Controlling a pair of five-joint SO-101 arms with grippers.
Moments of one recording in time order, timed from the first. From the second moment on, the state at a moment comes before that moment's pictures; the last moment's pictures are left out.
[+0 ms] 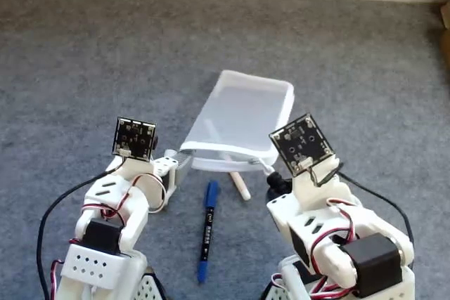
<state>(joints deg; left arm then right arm) 6.8 -83.9 83.0 42.6 6.5 -22.2 -70.0 29.1 99.5 13.9</state>
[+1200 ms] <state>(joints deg) -7.1 -83.9 54.5 64.3 1.6 -21.5 -70.4 29.1 99.5 13.8</state>
